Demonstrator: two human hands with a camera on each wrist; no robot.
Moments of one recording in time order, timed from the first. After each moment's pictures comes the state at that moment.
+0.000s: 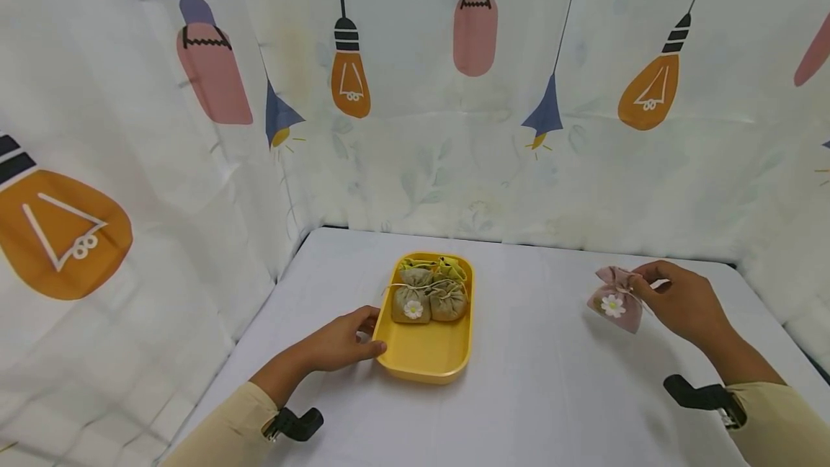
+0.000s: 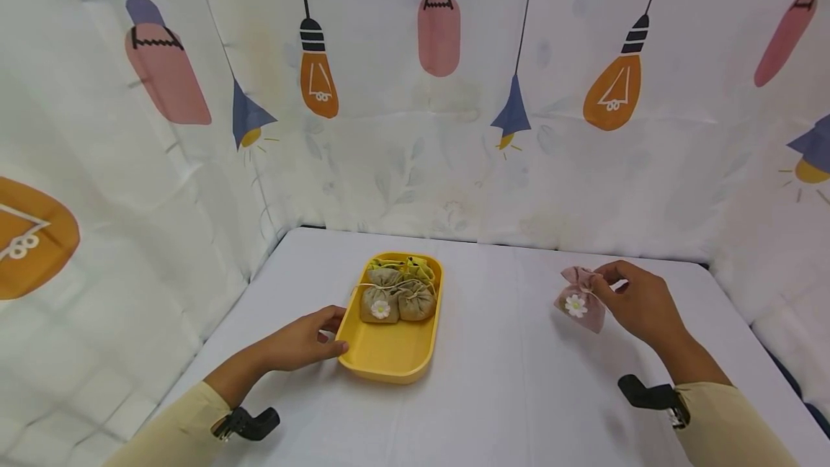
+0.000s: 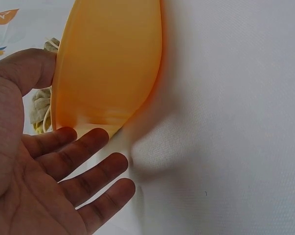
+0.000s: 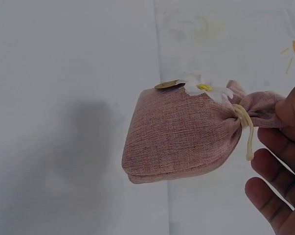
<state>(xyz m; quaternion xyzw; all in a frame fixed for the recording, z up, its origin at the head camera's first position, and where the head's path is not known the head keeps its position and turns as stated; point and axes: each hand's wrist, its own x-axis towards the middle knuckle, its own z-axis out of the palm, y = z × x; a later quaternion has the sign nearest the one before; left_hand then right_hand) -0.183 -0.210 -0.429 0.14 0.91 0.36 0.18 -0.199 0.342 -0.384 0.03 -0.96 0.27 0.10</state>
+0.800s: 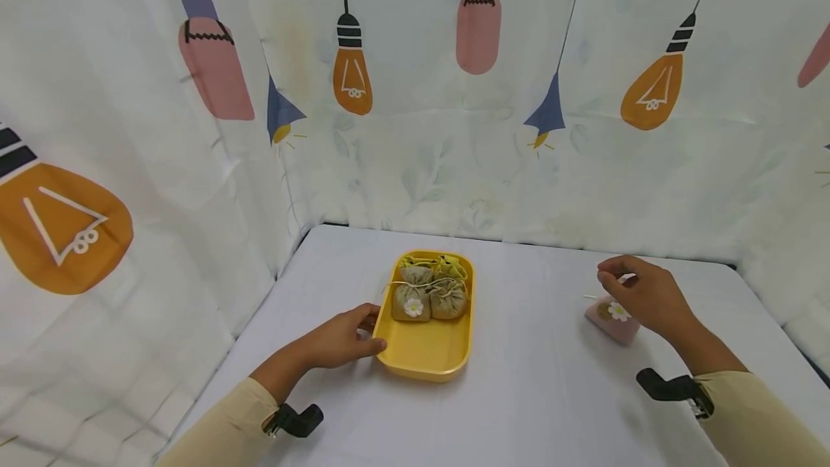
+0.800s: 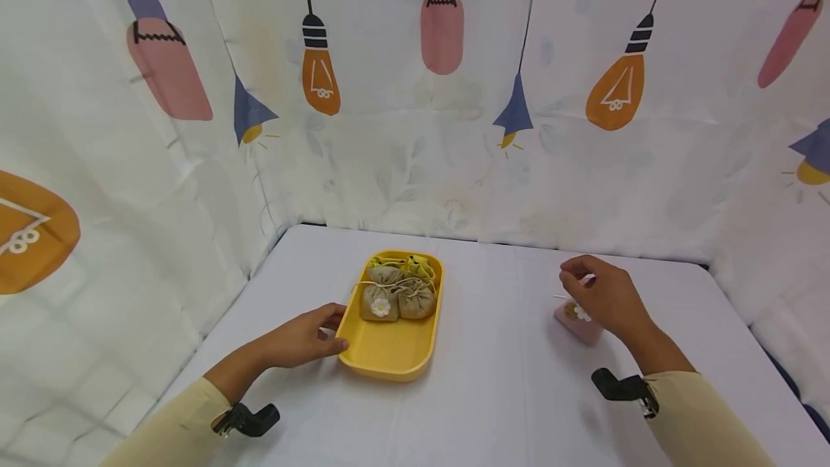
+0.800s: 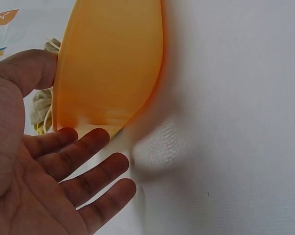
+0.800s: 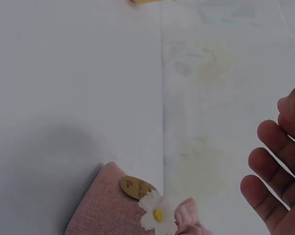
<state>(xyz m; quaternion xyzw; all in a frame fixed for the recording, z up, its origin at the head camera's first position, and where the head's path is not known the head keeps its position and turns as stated) -0.184 -0.210 -0.431 0.13 0.91 0.35 0.18 -0.212 0.306 -0.382 0.06 -0.95 0.29 0.07</state>
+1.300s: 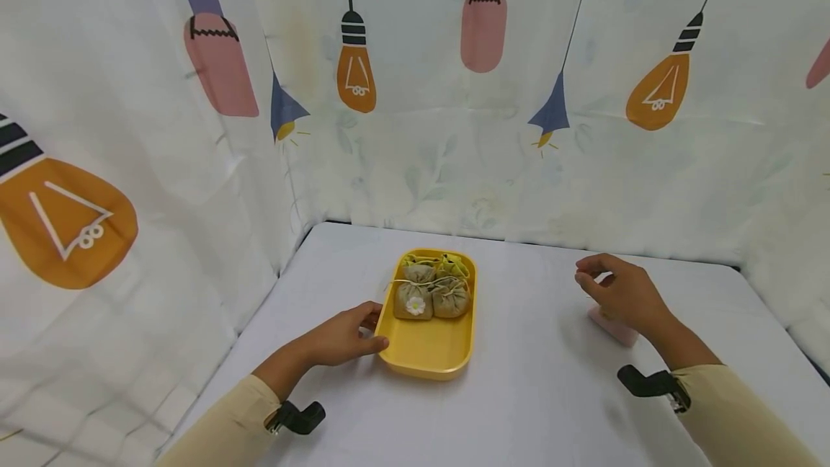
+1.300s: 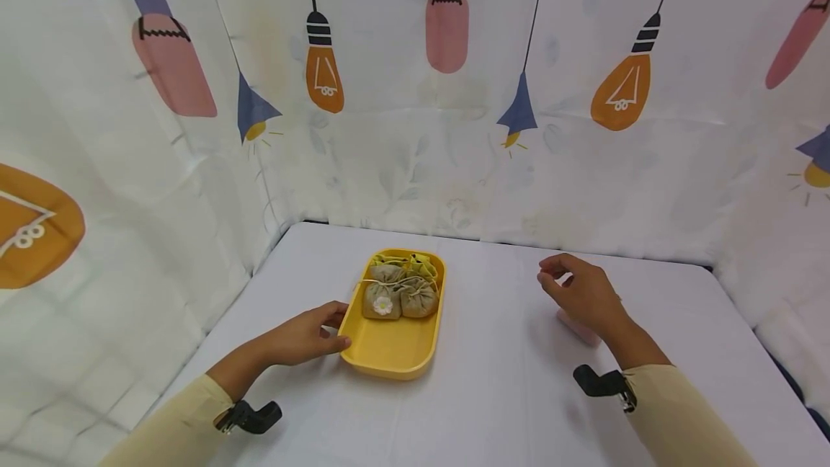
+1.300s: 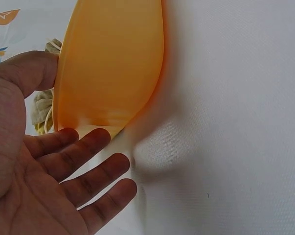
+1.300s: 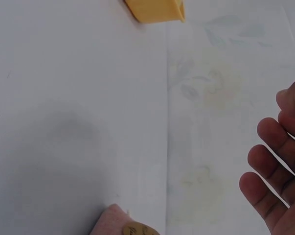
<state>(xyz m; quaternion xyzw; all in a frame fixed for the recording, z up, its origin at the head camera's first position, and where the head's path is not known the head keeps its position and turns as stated) -0.182 -0.209 -0.429 0.13 0.91 0.35 0.18 -0.219 0.277 -0.383 0.09 -0.95 0.30 0.06</state>
